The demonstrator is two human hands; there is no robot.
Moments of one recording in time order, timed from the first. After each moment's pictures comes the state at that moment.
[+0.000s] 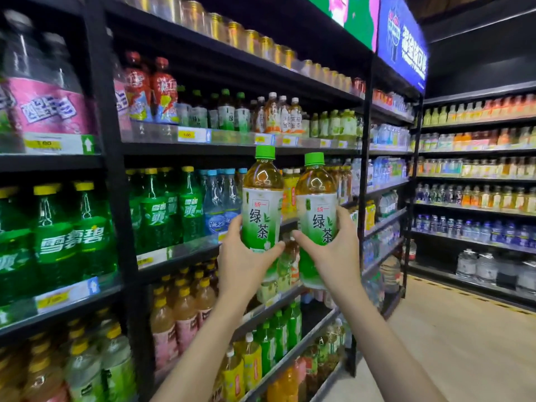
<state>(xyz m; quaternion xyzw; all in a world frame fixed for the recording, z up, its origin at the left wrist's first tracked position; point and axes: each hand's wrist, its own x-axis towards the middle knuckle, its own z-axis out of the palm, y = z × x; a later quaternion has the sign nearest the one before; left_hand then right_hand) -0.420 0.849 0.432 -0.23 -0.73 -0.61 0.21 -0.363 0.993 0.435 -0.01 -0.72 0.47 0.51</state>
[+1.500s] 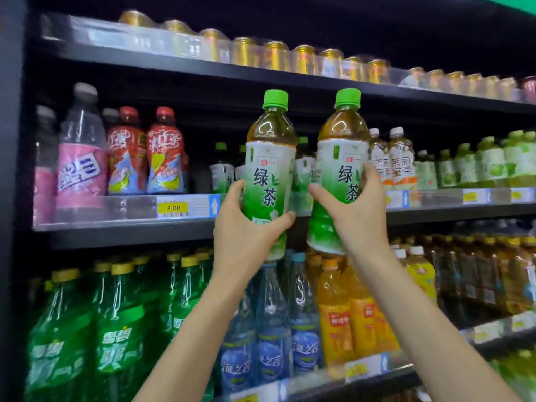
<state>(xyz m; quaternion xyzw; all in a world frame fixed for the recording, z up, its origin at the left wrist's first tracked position) -0.709 0.935 0.591 -0.21 -0.68 -0.51 0.49 -0.731 1.093 0.607 0.25 -0.57 0.60 0.50</state>
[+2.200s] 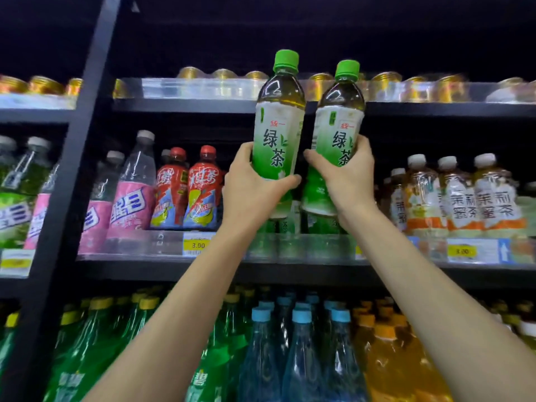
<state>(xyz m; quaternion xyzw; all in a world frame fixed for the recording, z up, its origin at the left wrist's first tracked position) -0.744 0.914 0.706 -0.15 -0.65 -0.40 0.62 -0.806 1.048 0.729 0.37 -0.48 0.66 0.45</state>
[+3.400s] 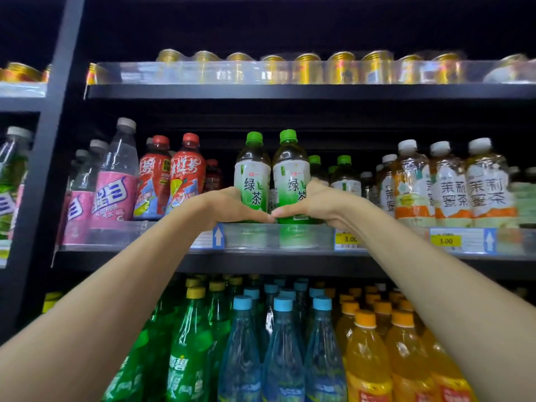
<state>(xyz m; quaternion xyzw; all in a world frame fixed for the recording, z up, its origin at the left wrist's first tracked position) -0.764 0.884 0.719 0.03 -0.93 -0.29 0.23 -0.876 1.048 0.724 0.37 -0.81 0.44 0.11</state>
